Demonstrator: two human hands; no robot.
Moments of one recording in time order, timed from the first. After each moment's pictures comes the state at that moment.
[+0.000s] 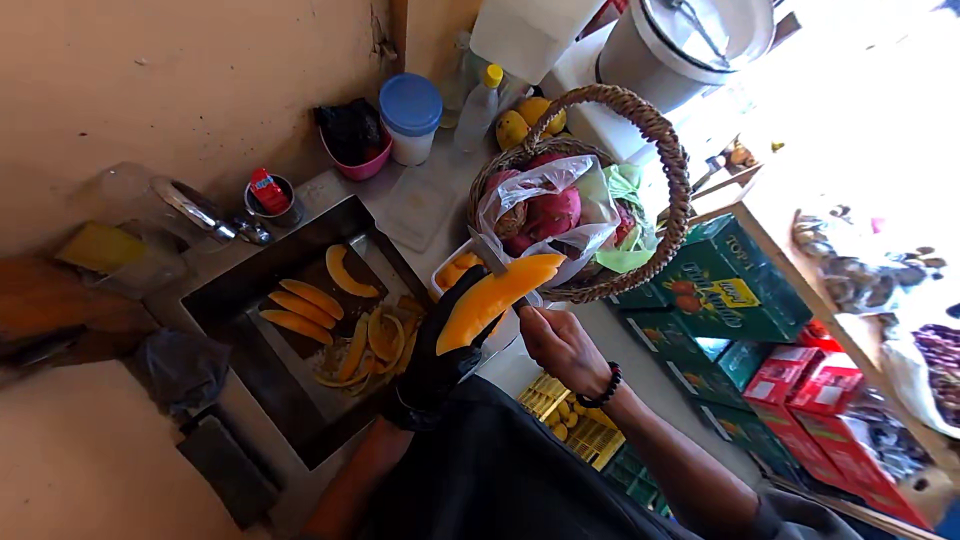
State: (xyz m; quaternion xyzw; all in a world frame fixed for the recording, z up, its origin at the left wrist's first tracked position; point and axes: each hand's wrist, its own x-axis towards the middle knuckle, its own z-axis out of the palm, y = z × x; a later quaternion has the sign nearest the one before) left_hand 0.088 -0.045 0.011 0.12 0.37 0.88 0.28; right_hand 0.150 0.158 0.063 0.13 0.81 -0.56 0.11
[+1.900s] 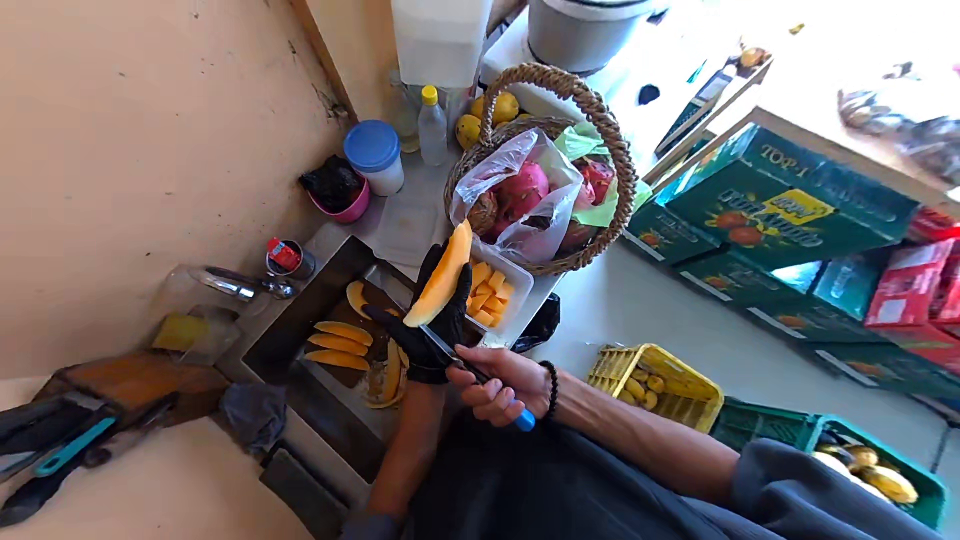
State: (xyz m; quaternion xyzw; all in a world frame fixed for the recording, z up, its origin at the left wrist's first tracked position) left_hand 0.086 -0.035 0.032 -0.03 0.29 0.91 0.28; right_hand 0.175 0.085 0.027 0.08 0.07 -0.90 0.42
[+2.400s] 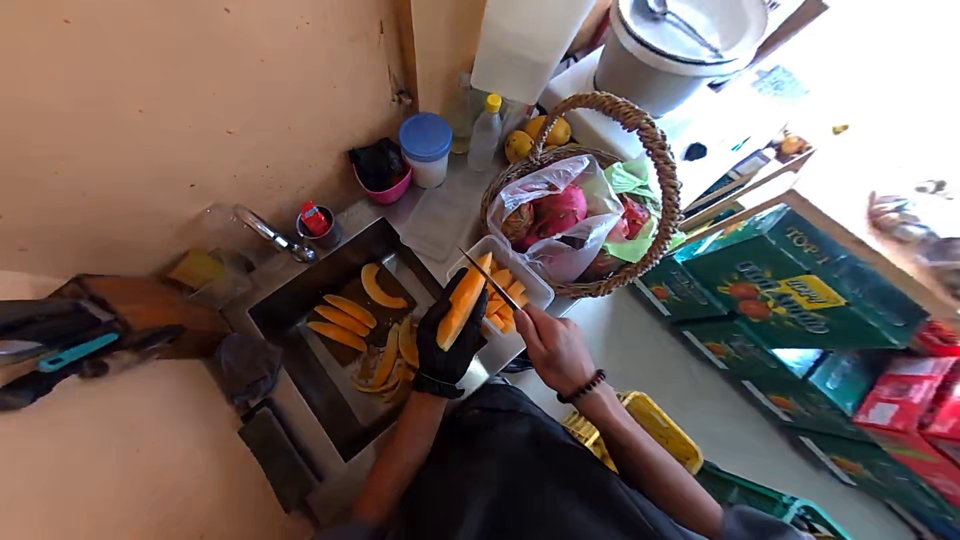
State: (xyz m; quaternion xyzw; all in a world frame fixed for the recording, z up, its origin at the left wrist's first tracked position) left_hand 0.094 -0.035 -0.029 -0.05 0.13 0.94 0.31; right_hand 0.173 0.129 0.041 0.15 0.94 -0.29 0.03
